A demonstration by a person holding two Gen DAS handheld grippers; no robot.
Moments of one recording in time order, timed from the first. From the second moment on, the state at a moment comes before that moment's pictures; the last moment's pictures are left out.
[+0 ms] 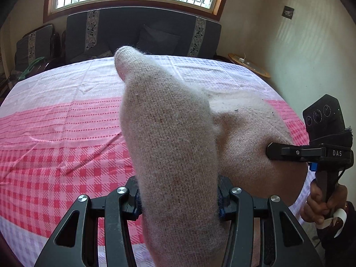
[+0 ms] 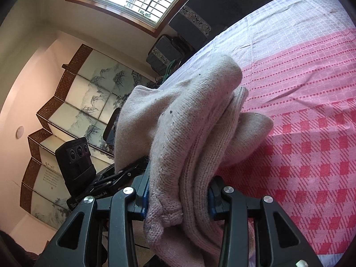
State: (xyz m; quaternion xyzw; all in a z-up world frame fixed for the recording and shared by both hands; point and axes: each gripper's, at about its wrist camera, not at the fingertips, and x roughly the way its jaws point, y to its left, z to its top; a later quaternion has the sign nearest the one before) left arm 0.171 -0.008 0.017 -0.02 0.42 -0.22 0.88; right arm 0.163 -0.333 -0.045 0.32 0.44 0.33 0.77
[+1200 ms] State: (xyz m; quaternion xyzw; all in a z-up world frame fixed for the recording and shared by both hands) left arm 0.133 0.022 -0.003 -0.04 0.43 -0.20 0.88; right arm 0.166 -0.311 -0.052 0.31 0.46 0.34 0.76
